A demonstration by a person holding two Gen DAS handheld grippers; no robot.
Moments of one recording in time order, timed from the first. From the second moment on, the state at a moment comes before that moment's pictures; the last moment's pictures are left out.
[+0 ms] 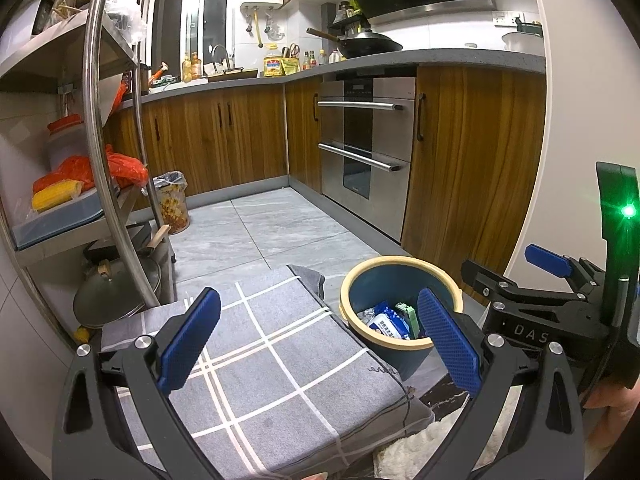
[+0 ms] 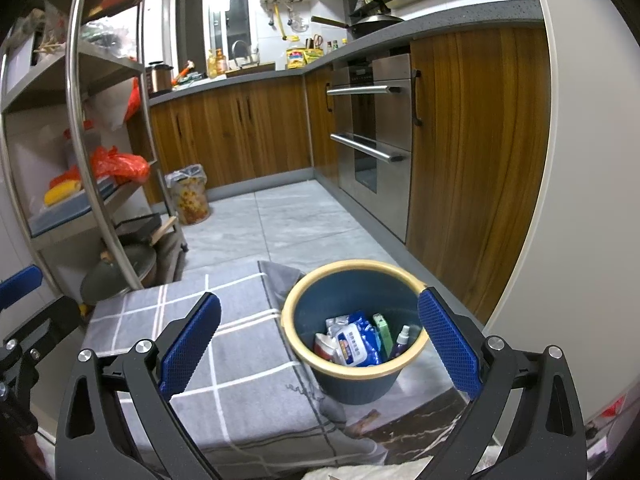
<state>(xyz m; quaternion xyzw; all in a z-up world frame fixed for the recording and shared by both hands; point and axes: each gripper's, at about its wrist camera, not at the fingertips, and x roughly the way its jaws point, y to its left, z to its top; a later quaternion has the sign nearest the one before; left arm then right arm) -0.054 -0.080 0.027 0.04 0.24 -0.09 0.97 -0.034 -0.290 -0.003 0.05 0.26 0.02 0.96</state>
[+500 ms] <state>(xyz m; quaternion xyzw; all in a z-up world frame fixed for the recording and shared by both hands) -0.054 -0.082 0.027 0.04 0.24 -0.09 0.97 -0.035 -0.289 -0.003 0.05 0.26 0.02 0.96</state>
